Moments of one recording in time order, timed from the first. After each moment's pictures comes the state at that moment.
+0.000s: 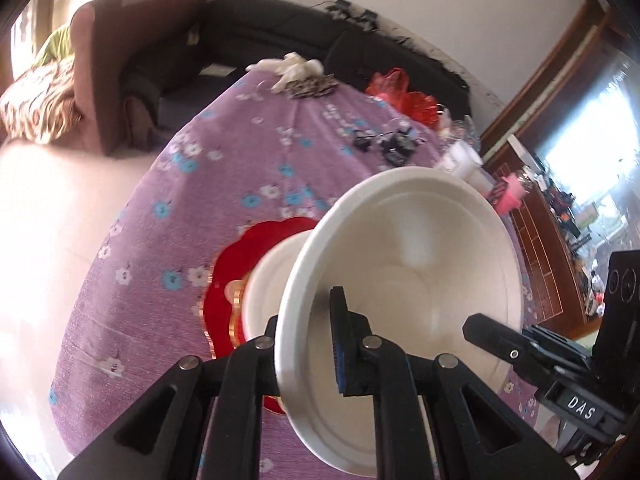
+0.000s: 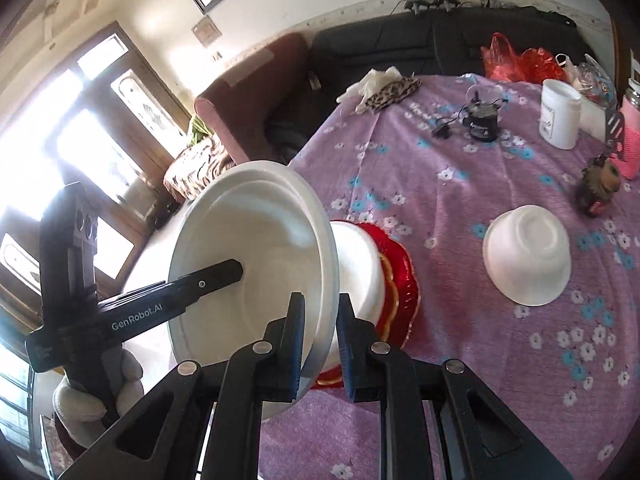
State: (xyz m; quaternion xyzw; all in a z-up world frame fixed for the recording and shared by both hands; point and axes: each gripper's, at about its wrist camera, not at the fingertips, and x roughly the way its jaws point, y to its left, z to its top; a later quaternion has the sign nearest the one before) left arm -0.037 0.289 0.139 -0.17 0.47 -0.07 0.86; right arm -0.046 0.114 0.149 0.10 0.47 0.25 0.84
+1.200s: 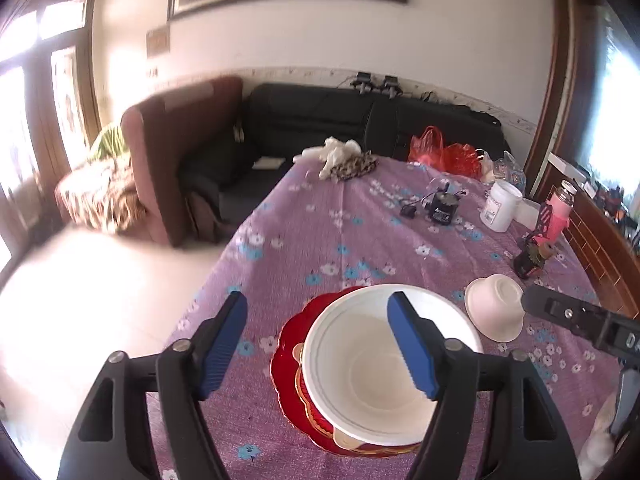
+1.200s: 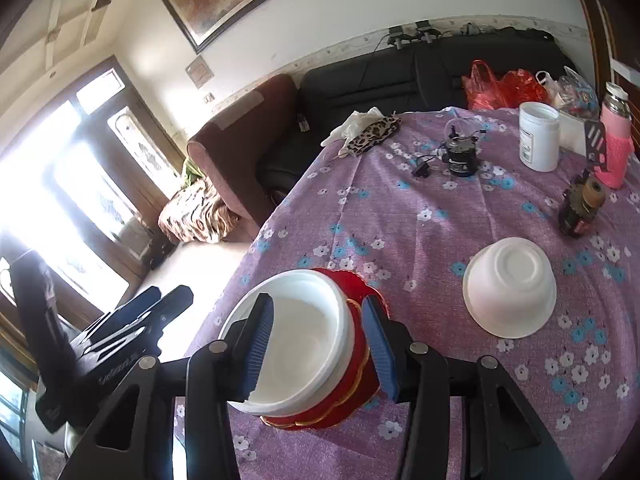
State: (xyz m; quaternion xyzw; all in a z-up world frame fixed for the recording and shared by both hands) left arm -0.082 0.264 0.175 -0.03 0.33 0.04 0.94; right arm -0.047 0.071 0.160 0.14 0.39 0.23 0.88
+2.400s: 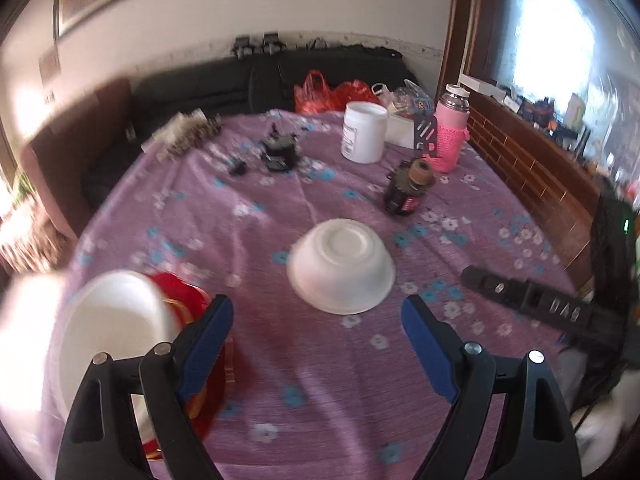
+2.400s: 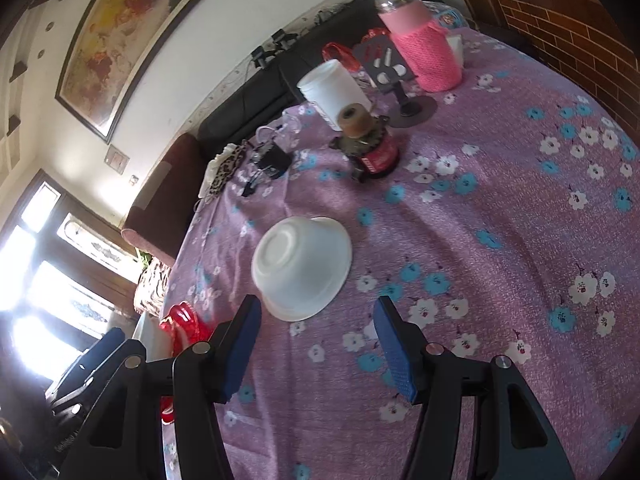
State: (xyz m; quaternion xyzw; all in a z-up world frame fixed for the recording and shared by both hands) left arm -0.034 0.043 0.129 0.01 0.41 -0.10 0.91; right arm -0.051 -0.159 0.066 0.31 0.41 0.09 0.85
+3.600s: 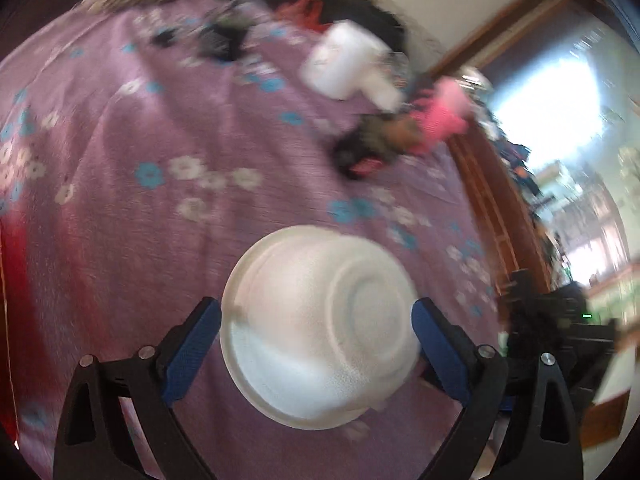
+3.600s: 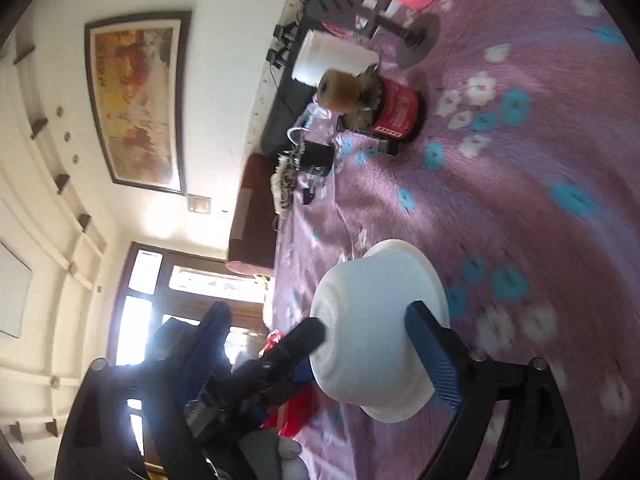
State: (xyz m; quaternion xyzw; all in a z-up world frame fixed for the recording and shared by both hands) left arm 0.029 0.004 0.044 -0.18 0.50 -0.21 0.82; right arm -0.038 -0.205 0.005 0.53 0.36 0.22 0.73
